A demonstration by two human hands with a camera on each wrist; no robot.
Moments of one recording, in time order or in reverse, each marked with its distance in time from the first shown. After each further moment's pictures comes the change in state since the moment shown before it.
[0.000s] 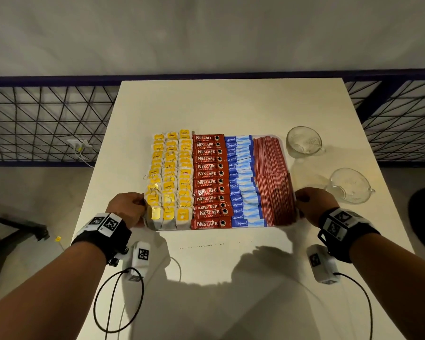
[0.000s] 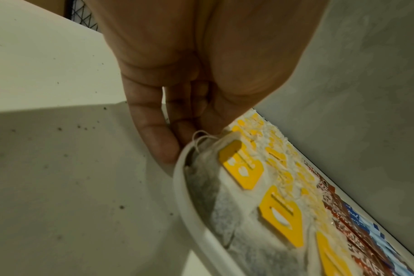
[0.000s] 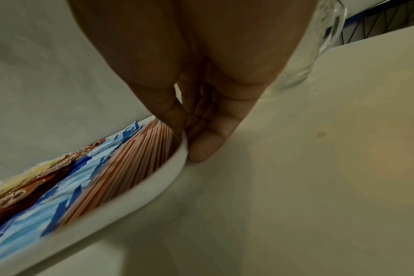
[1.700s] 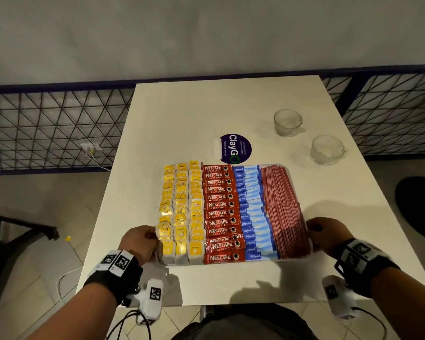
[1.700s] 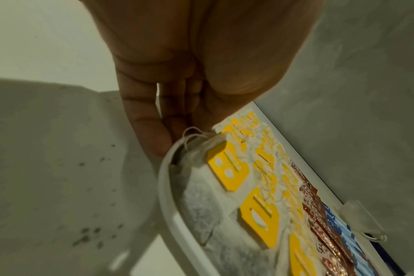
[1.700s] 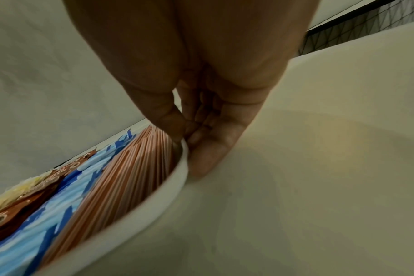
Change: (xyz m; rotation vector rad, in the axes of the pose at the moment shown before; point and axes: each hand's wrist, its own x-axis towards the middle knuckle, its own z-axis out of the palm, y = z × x) left_hand -0.146 -0.126 0.016 -0.008 -0.062 0.049; right_hand -0.169 0.082 0.066 0.178 -0.050 0.076
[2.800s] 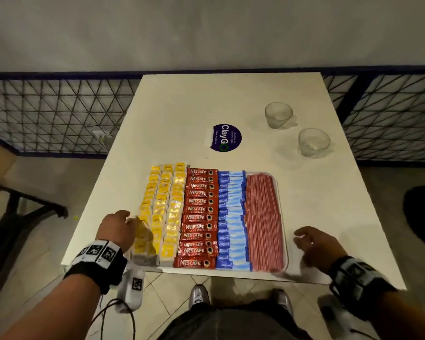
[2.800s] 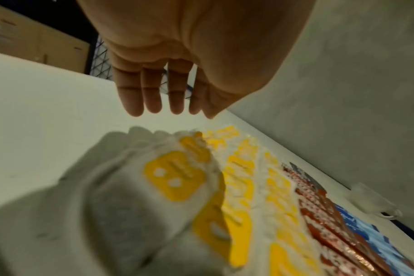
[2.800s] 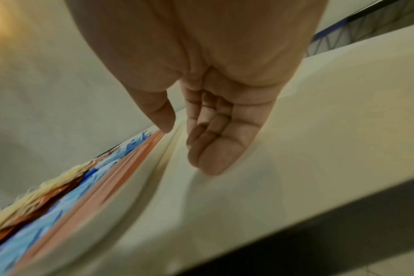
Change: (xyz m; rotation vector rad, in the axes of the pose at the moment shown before) left_hand -0.055 -0.001 0.029 0.385 0.368 -0.003; right_hand -0.042 0.058 -0.011 0.145 -0.094 -0.055
